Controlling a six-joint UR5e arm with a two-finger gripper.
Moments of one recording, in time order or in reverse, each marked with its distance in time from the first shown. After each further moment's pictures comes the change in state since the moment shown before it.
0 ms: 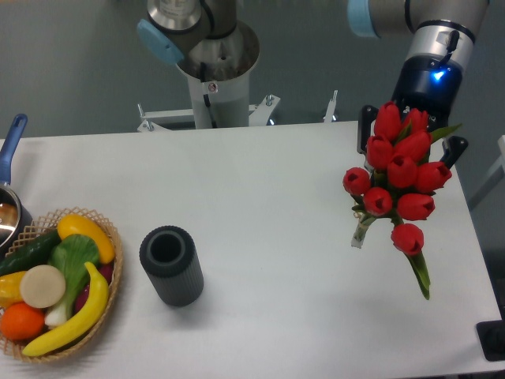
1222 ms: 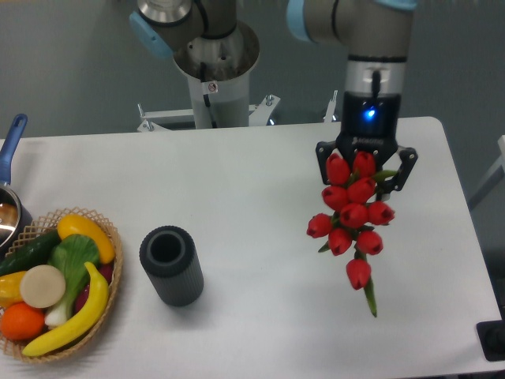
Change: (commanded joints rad) arm -0.251 0.055 -0.098 -0.009 0.819 -0.003
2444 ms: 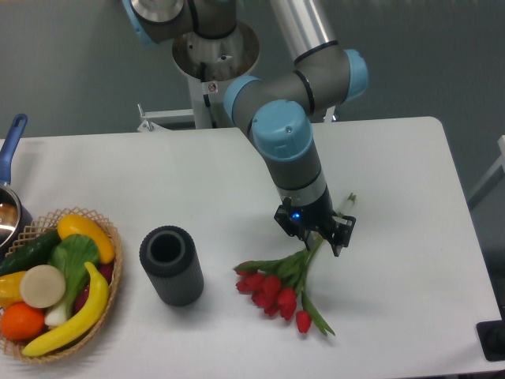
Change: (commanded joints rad) arm -0.209 -0.198 0.002 -0.002 0.470 0.093
